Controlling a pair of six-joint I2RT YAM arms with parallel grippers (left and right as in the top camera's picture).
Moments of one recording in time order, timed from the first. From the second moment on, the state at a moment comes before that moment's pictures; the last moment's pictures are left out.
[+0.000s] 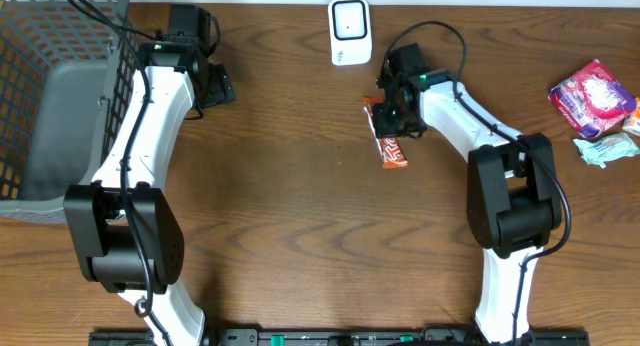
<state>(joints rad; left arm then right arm) -0.06 1.91 1.64 -0.96 -0.26 -0.38 0.30 2.17 1.59 -0.73 -0.13 0.16</state>
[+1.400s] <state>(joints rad) -0.06 1.91 1.64 -0.96 -0.26 -0.38 0.34 2.37 1.89 0.02 -0.05 0.28</state>
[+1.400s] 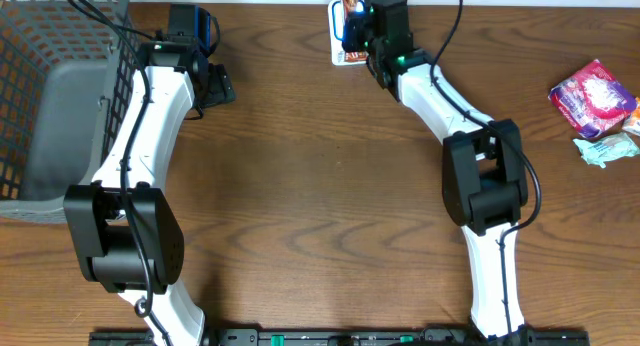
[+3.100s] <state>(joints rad) -0.06 1.91 1.64 -0.96 -0.26 -0.38 -0.42 2.13 1.78 -0.71 0.46 0.10</state>
